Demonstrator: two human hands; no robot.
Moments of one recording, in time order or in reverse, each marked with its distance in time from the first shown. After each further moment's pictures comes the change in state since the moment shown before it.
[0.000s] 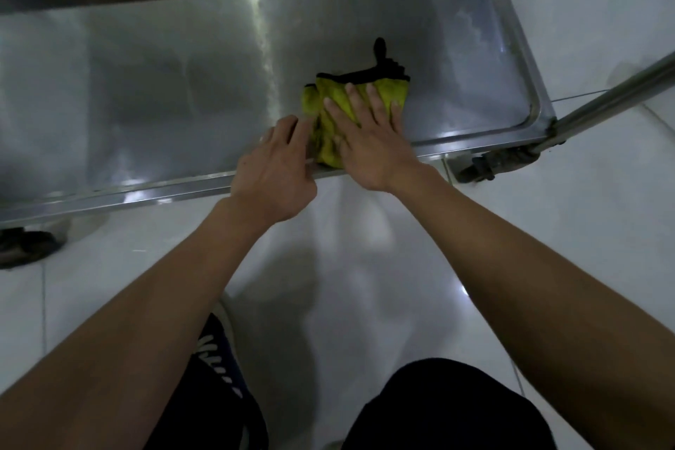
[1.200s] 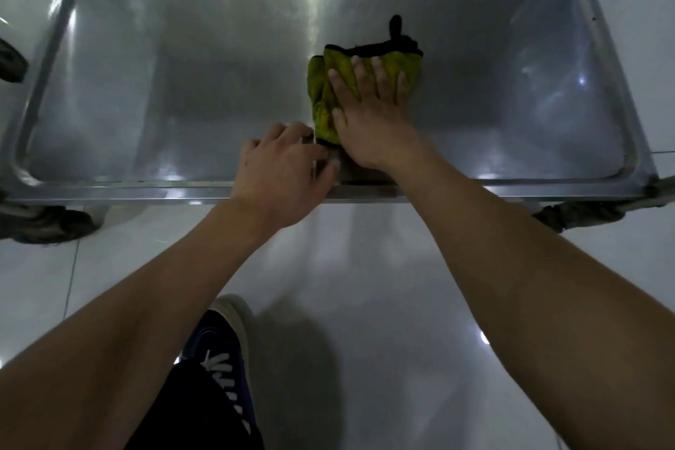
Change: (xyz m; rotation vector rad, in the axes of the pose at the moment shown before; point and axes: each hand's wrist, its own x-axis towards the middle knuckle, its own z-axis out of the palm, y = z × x) left_hand -0.001 -0.060 -0.006 0.138 0.231 -0.069; right_hand 0.095 -0.064 0.002 -0.084 0.103 -0.108
